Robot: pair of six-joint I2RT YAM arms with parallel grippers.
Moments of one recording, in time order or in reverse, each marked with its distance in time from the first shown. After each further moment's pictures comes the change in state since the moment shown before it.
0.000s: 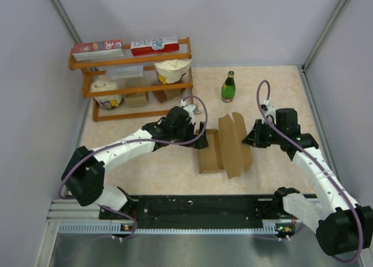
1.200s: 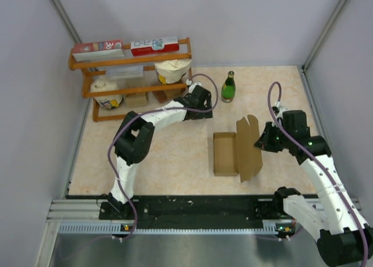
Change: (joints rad) left arm 0.085 0.640 0.589 -0.082 -0.391 -0.102; right arm 0.000 -0.108 0.122 -0.296 0.227 0.025
